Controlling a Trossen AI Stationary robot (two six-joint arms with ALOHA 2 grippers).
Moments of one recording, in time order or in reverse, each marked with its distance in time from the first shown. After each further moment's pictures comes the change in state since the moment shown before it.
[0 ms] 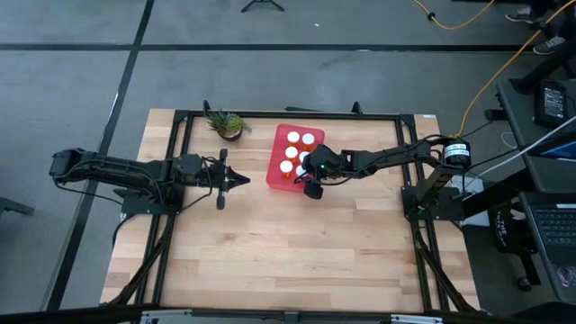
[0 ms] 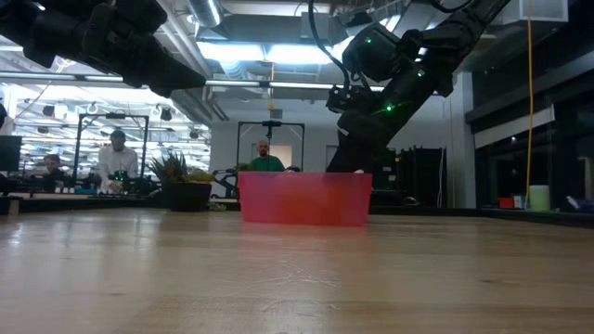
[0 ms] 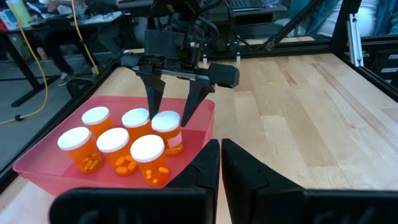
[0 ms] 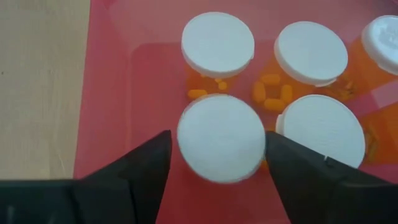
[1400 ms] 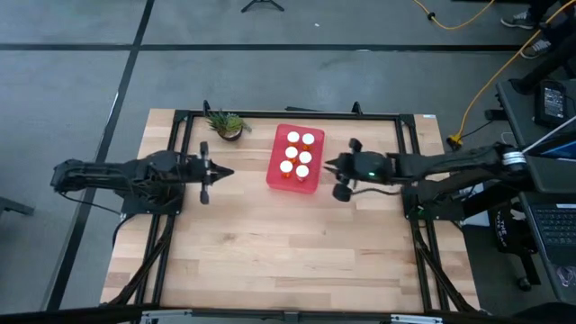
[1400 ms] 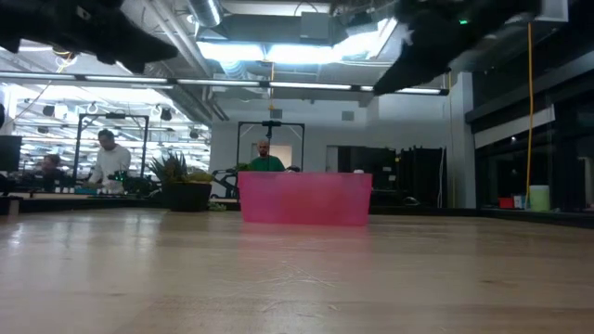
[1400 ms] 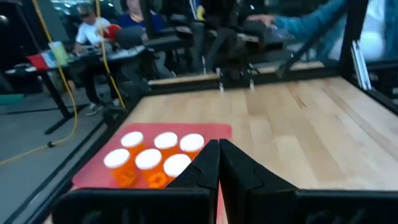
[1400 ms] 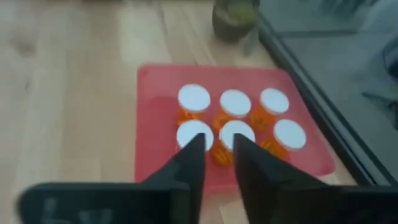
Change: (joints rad) left arm 0.000 -0.346 0.001 -0.236 -0.057 0.065; right arm 0.173 -0.517 -0.100 -0.215 0.242 0.001
